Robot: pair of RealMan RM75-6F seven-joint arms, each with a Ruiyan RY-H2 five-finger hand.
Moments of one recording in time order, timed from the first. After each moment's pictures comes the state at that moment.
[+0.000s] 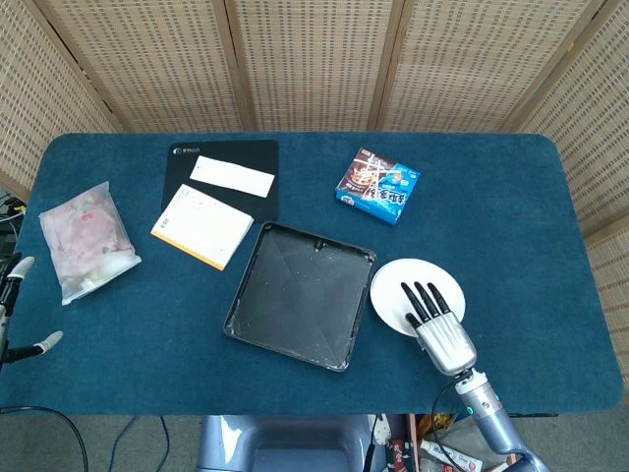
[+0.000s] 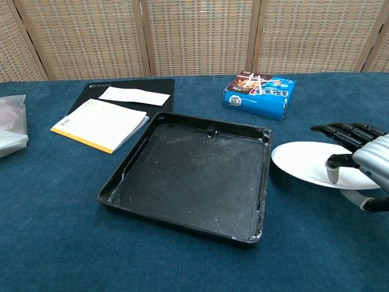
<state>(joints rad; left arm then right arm) -0.09 -1.02 -0.07 -1.71 1.46 1.48 -0.05 0.30 -1.73 0.01 -1.01 -1.75 1.44 -0.29</state>
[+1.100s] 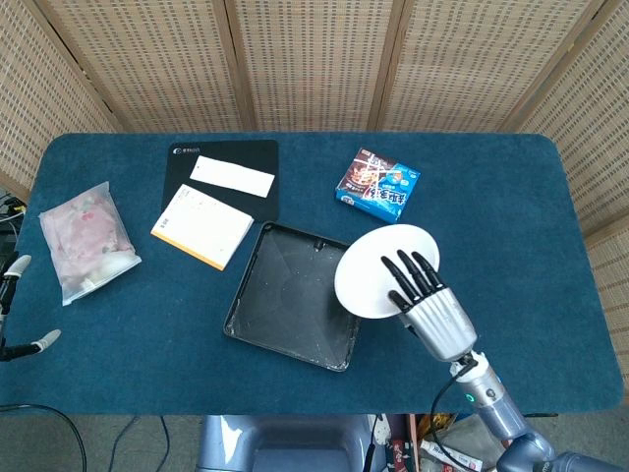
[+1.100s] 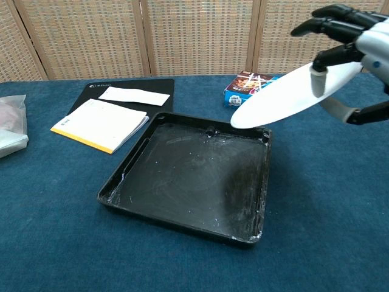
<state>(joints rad) -0.10 -1.01 -0.08 -1.70 1.44 1.46 -0.07 0.44 -1.51 0.11 -1.44 -1.84 1.50 -0.40</state>
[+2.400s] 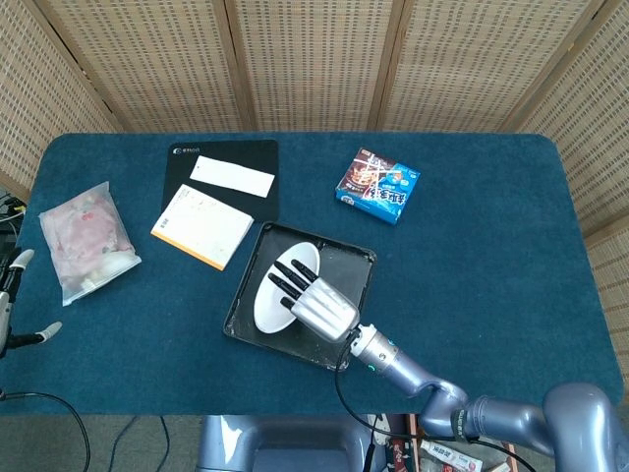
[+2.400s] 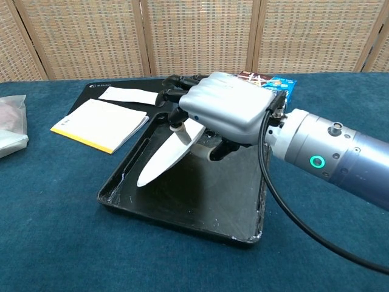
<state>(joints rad) -0.15 -1.04 -0.10 -1.68 1.31 1.36 -0.01 0.79 -1.75 0.16 -1.33 -1.69 1.10 -0.45</state>
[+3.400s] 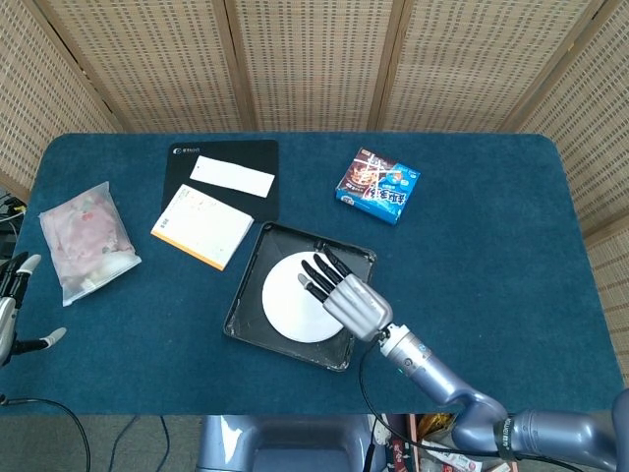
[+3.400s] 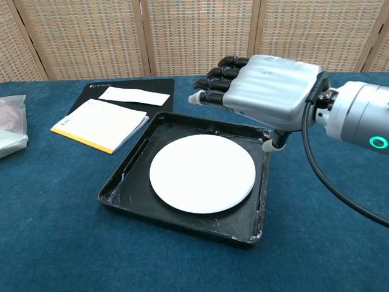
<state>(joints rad) -0.13 -1.03 -0.08 -1.71 1.35 1.39 0.02 0.75 -1.48 0.15 -1.69 -1.43 1.00 -1.07</state>
